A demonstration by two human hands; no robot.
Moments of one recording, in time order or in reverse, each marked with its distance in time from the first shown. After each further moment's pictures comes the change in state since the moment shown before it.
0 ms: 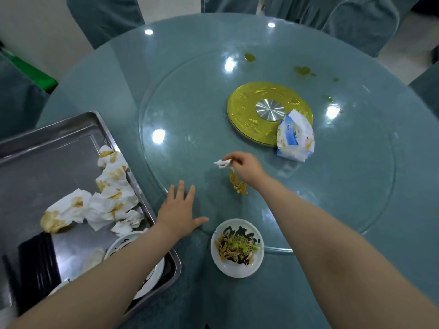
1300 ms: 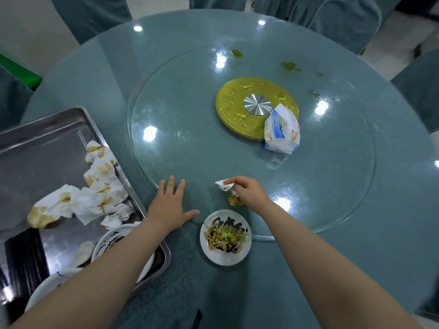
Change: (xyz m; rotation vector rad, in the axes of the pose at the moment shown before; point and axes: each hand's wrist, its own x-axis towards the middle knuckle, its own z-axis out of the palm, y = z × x) left_hand -0.005 0.005 0.005 -0.057 0.017 -0.018; right_hand -0.087 0.045 0.003 0.258 -0.056 0.195
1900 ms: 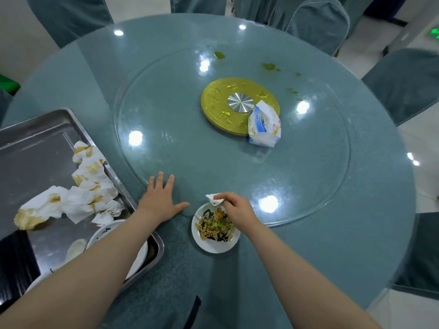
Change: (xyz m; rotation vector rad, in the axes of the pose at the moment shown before) left_hand 0.000 -0.002 -0.002 -0.032 -0.041 0.001; right_hand -0.075 0.019 0.029 0.010 0.096 0.049
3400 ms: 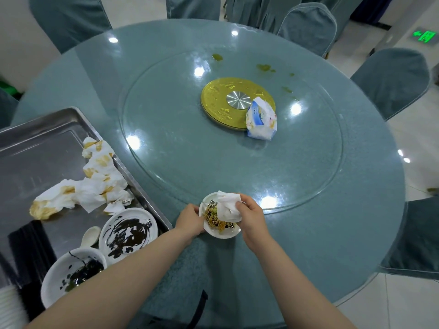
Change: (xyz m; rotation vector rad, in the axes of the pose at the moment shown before) left_hand -0.067 0.050 0.055 -0.999 -0.162 -0.293; right_hand -0.077 -0.006 0.019 0.639 0.261 0.180
